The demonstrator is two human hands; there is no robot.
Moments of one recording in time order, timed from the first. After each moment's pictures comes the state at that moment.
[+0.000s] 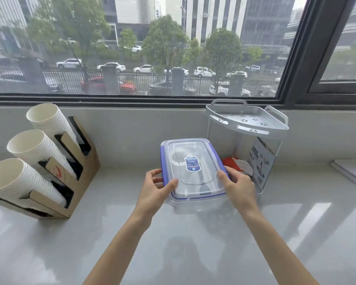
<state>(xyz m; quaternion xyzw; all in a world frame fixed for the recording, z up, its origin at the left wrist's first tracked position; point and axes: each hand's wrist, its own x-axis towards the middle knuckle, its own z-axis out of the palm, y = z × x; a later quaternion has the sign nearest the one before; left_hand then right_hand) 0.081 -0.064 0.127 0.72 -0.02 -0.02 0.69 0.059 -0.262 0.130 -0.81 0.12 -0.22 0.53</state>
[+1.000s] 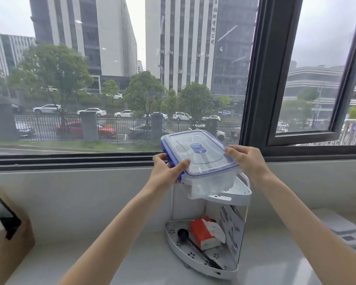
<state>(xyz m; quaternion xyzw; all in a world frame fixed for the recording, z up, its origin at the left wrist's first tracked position) 0.208 -0.229 0.277 0.66 -0.17 -0.02 0.73 0.185 -0.439 0.293 -0.78 0.07 -0.29 0.55</state>
